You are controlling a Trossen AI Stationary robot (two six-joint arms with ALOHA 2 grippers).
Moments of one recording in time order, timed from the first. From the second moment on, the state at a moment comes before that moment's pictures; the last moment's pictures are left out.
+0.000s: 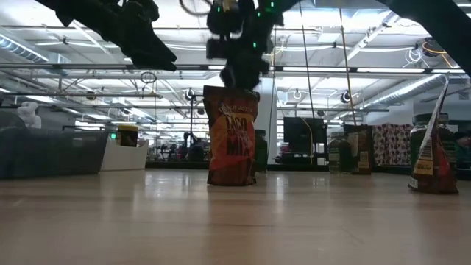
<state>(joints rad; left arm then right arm) 0.30 0.91 0.69 -0.22 0.06 0.06 -0.23 2.12 2.00 -1.03 0.00 -0.49</state>
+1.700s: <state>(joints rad) 0.34 1.64 0.91 0.16 0.25 0.16 -0.16 1.12 0.52 0.21 0.00 0.13</state>
